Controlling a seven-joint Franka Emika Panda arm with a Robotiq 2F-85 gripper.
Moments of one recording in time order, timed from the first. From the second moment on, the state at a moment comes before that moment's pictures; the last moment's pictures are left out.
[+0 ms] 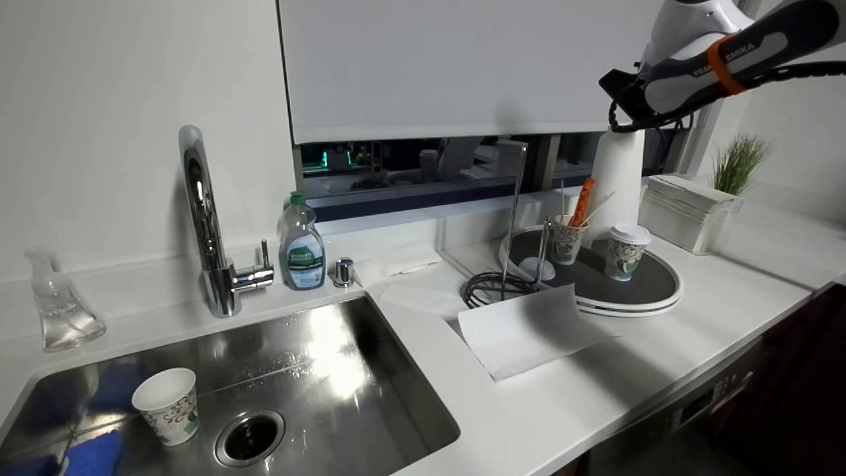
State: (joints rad) arm 0.11 0.38 -0.48 -1.54 -0.49 2.61 1.70
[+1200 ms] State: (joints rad) arm 0.16 0.37 -0.50 -1.66 -0.68 2.61 1.96
